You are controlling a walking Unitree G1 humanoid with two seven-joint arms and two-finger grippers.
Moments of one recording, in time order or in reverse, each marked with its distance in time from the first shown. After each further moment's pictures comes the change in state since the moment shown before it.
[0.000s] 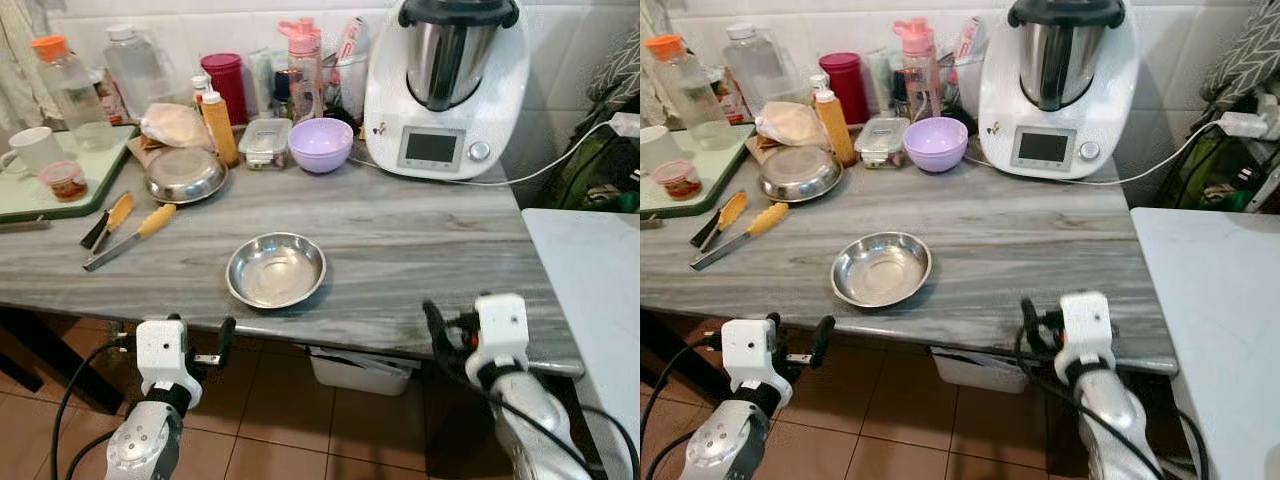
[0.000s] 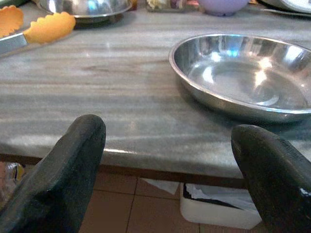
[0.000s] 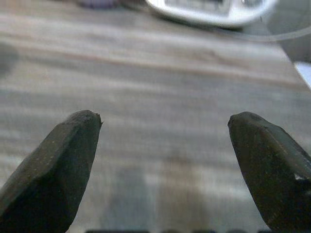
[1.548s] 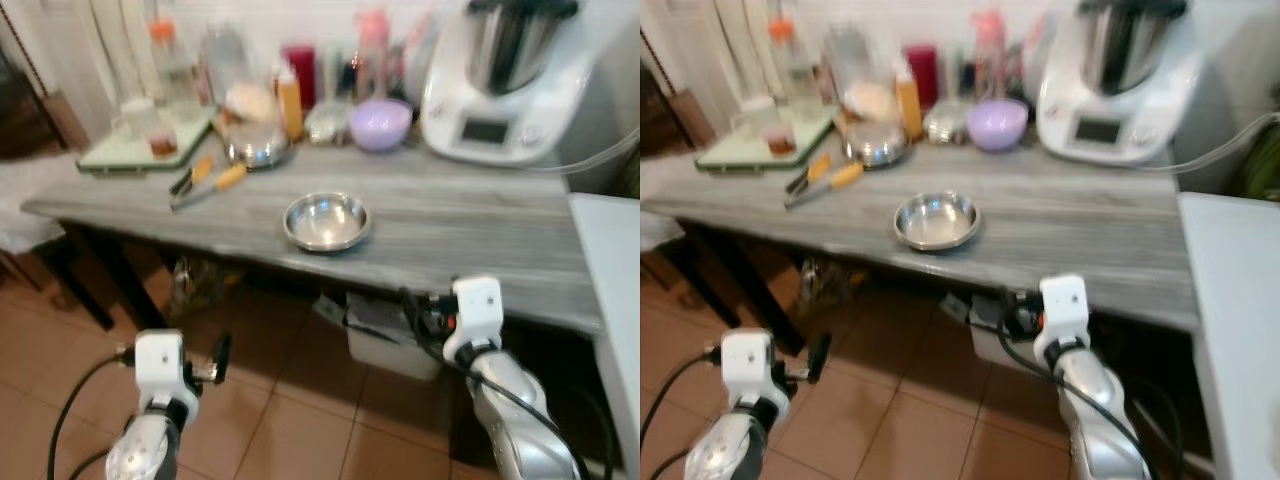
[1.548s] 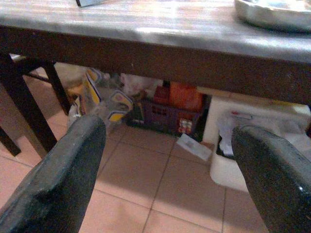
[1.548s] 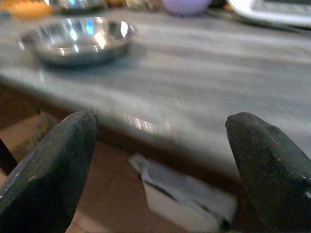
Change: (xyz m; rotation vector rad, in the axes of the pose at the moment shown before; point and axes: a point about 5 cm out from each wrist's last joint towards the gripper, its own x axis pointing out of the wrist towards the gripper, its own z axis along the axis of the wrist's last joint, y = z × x) left arm -0.006 0.004 -0.010 0.000 0.055 0.032; right arm 0.016 0.015 0.002 0.073 0.012 0.073
